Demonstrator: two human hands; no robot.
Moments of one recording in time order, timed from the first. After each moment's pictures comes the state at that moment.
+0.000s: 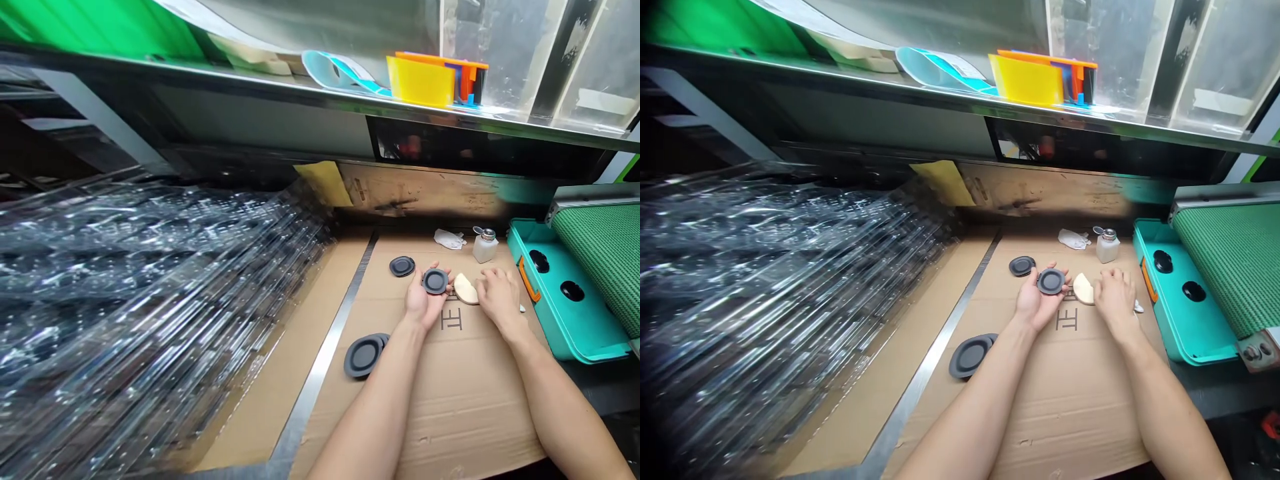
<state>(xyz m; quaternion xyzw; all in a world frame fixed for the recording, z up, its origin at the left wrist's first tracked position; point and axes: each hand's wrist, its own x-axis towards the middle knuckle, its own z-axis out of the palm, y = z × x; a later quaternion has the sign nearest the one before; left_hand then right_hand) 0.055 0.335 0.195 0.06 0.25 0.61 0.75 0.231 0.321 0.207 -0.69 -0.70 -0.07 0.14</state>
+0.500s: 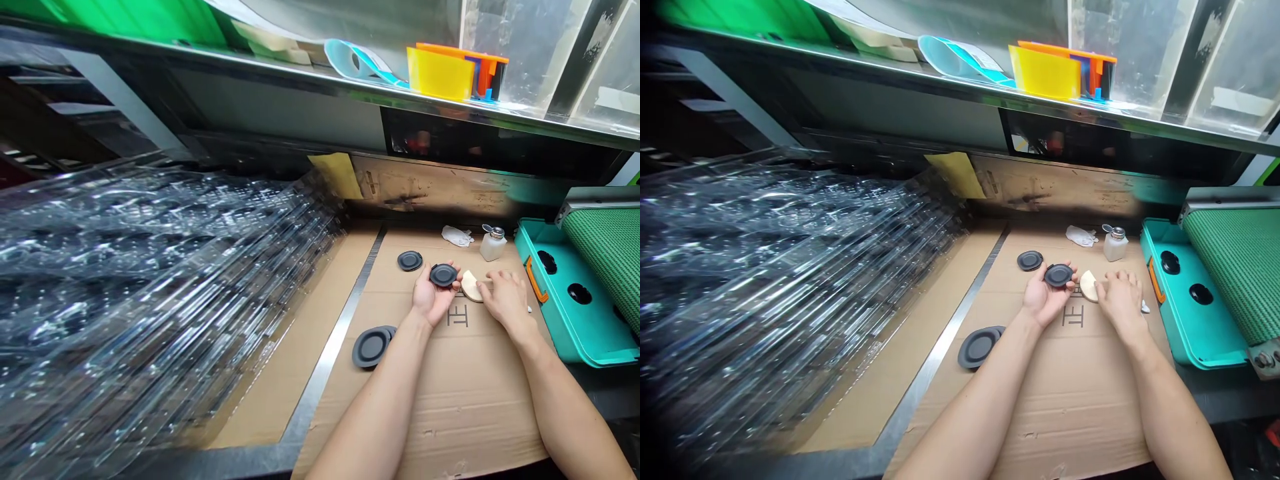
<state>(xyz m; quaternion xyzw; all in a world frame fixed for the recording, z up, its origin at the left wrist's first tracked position) 0.052 0.335 0.196 0.03 0.21 0.58 0.79 0.235 0.321 0.203 -0.66 -0.73 -0.08 0.15</state>
